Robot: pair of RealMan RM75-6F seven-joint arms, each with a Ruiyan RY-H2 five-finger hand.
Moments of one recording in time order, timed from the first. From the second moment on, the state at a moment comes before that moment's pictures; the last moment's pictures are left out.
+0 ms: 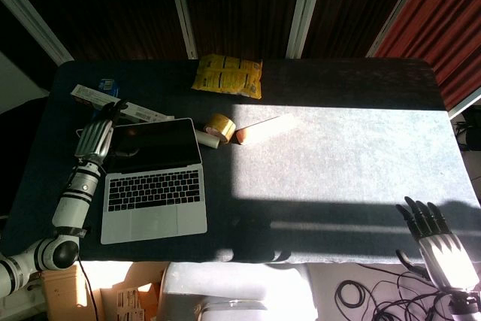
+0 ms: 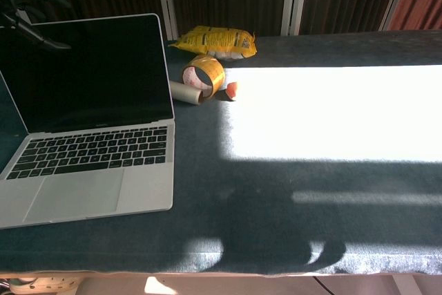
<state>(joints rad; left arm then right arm) -0.68 -1.30 -0.36 -1.48 0.97 0.96 0.06 -0.02 -1.07 -0.08 -1.62 -1.72 1.54 -0.05</state>
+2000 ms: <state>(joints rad) -0.46 -1.22 0.17 -1.69 1.57 1.01 0.17 -0.02 -1.08 -0.09 -1.62 -1.73 1.54 -0.09</state>
